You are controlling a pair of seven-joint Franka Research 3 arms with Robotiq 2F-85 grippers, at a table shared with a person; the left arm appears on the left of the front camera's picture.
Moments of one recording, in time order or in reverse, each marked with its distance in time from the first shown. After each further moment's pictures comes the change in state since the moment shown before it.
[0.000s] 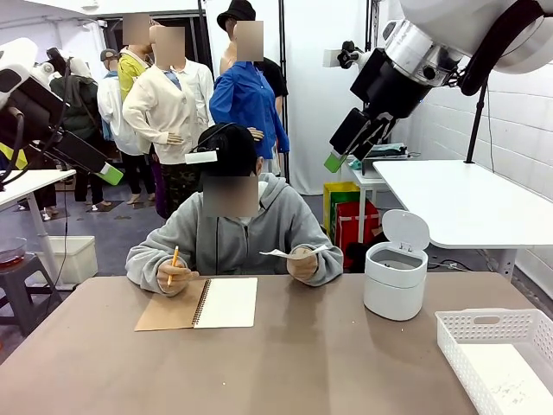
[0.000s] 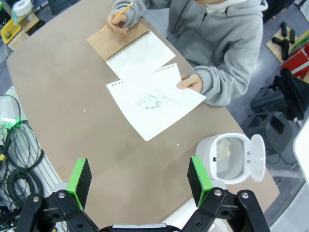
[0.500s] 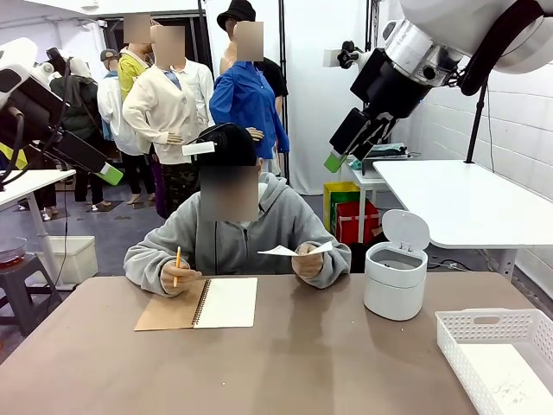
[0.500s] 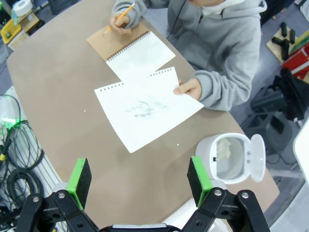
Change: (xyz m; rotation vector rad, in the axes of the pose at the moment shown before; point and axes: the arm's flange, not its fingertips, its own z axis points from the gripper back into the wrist) left arm 0.000 0.000 0.000 0.000 0.000 0.000; right arm 0.000 0.000 0.000 0.000 0.000 0.000
